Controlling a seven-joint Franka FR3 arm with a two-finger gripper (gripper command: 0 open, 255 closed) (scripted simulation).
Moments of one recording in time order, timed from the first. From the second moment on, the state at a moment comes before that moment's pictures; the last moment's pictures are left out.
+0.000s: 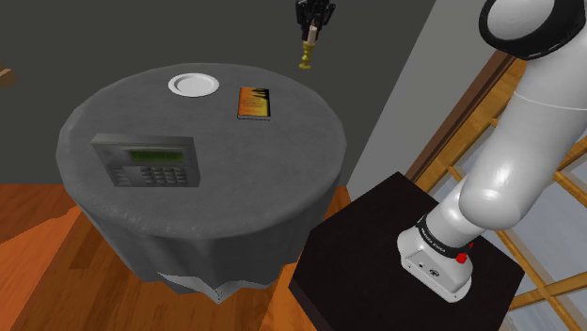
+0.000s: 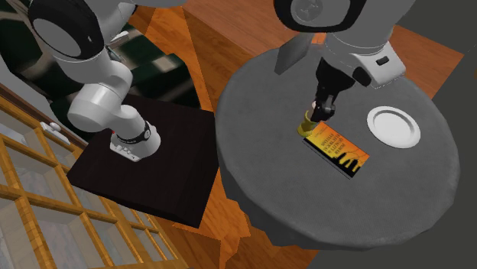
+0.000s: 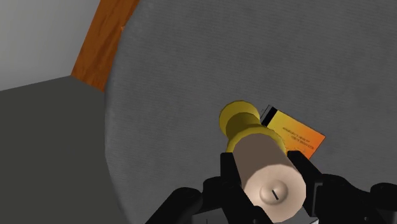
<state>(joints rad) 0.09 0.25 -0.06 -1.35 0.03 1.62 0.05</state>
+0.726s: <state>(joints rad) 0.23 0.10 0.04 -1.55 0.01 1.68 0.29</state>
